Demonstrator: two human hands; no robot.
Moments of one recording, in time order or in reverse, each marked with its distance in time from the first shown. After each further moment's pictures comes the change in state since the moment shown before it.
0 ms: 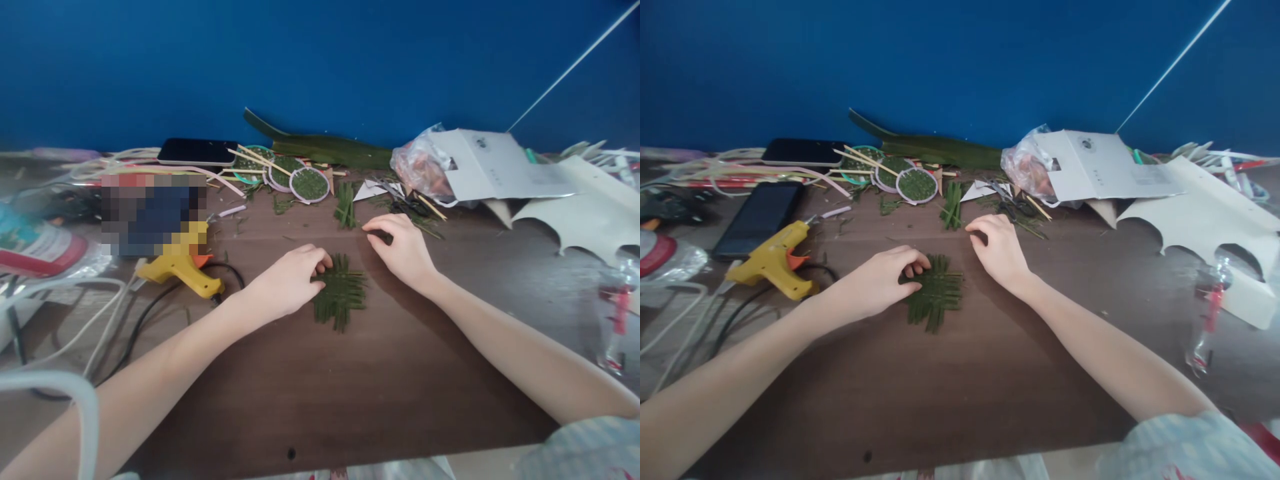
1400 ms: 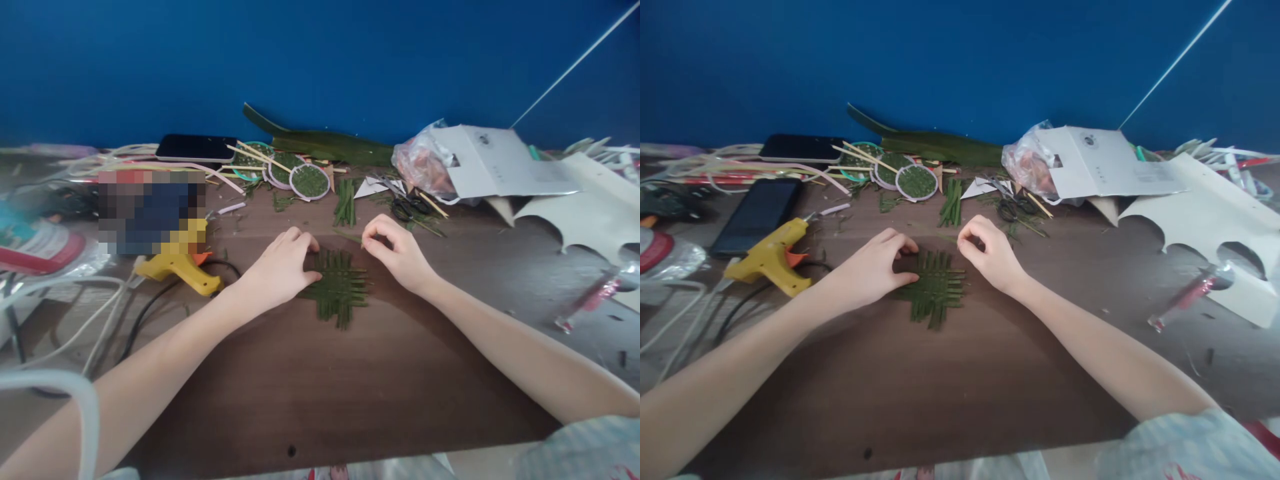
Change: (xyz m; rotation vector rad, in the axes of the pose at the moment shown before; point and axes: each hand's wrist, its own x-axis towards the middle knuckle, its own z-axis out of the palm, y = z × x) left_hand 0.002 -0.013 -0.003 0.166 0.119 -0.044; right_hand -0.001 -0.025 -0.010 0.361 -0.159 0.047
